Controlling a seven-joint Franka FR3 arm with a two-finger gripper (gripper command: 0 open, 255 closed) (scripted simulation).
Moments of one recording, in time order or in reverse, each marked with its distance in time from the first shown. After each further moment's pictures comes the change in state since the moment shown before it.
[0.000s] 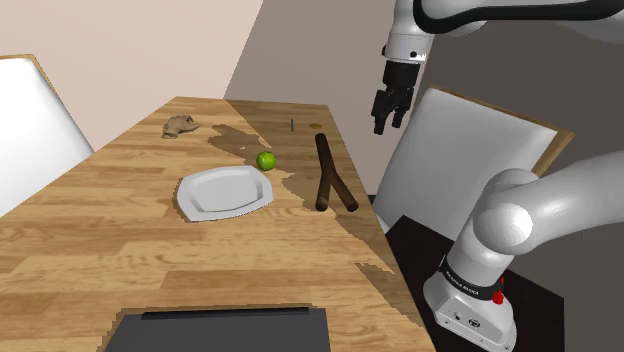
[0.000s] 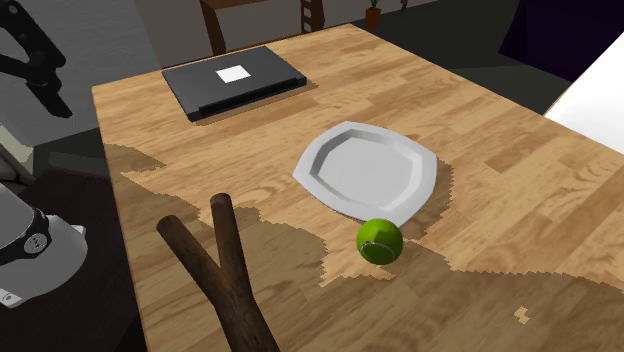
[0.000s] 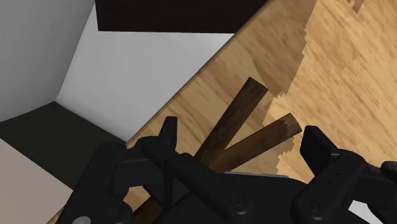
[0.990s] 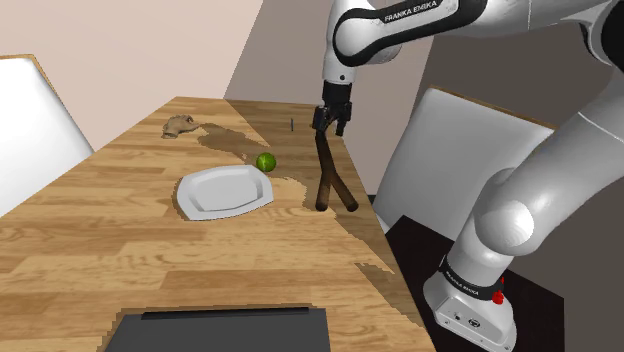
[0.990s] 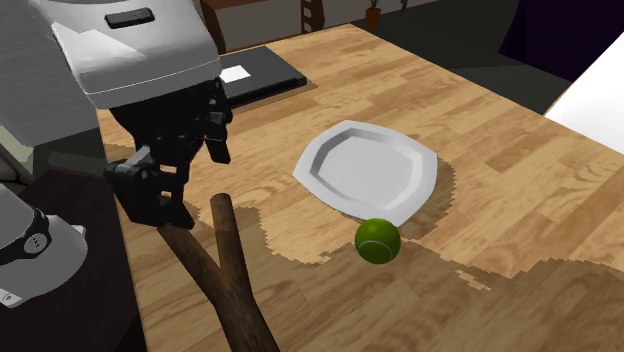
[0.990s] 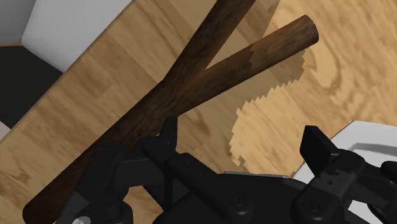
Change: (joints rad) arm 0.044 0.470 0.040 0.177 0.022 0.320 -0.003
